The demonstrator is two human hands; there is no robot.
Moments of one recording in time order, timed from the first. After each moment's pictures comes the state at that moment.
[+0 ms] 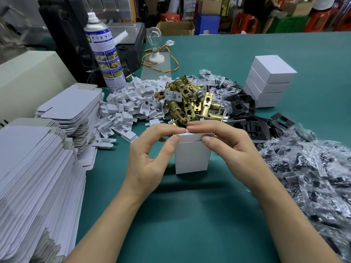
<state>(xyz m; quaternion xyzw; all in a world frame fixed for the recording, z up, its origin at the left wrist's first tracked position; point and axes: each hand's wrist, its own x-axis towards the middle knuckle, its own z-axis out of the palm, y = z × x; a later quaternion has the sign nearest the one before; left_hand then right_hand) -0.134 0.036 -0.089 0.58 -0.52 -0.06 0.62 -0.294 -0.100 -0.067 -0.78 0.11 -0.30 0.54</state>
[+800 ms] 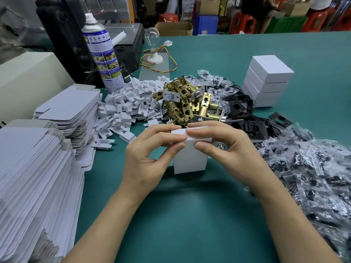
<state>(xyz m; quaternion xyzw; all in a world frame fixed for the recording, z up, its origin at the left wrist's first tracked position) -0.135 0.037 -0.087 0.58 -0.56 0.01 0.59 -0.296 -0.108 -0.071 -0.82 0.11 -0.30 0.47</state>
